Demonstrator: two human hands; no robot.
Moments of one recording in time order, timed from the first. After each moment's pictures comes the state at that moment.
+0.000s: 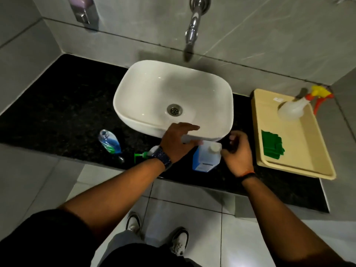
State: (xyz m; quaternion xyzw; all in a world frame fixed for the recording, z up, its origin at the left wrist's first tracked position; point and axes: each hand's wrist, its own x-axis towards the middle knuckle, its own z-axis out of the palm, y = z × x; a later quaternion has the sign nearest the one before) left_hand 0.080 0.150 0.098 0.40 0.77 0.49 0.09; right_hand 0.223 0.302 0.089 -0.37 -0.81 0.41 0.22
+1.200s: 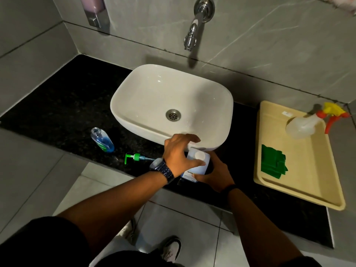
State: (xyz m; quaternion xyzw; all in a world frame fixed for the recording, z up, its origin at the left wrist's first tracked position) left_hand 0.125 0.195 0.093 0.35 0.81 0.46 0.03; right_hand 0.227 0.337 0.041 -0.24 -0.85 0.47 -0.02
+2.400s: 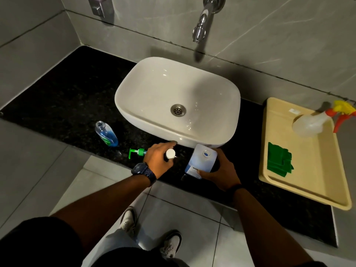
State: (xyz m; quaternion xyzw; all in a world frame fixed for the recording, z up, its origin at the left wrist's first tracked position) left_hand 0.097 0.138 0.031 0.30 0.87 0.38 0.07; right_hand 0.227 0.329 0.033 -0.24 -0.85 0.47 0.04
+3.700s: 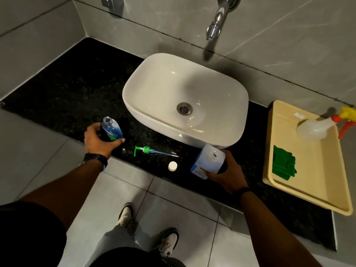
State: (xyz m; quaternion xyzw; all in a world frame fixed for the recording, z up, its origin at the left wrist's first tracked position) left_hand -0.003 0.000 -0.009 -0.07 0.87 0.49 -0.02; right_hand 0.229 0.325 0.032 -0.25 -0.86 0.45 0.07
